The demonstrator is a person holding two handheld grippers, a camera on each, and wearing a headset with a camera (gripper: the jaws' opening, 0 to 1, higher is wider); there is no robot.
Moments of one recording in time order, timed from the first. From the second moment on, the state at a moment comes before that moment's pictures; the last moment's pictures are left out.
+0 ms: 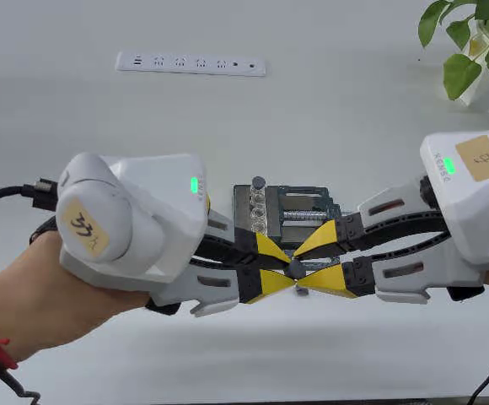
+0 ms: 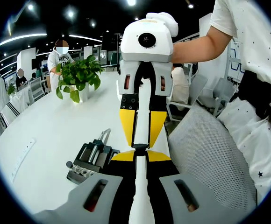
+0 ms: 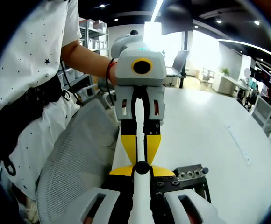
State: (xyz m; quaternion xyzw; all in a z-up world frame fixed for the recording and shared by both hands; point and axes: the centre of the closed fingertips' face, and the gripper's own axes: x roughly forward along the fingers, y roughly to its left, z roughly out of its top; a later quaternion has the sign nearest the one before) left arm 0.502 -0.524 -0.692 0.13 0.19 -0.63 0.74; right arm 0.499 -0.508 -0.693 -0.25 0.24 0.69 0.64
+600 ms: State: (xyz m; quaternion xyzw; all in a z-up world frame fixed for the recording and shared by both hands) left arm 0.504 -0.520 -0.699 0.16 0.20 -0.63 0.73; right arm 0.500 -0.507 -0.698 -0.25 0.24 0.69 0.64
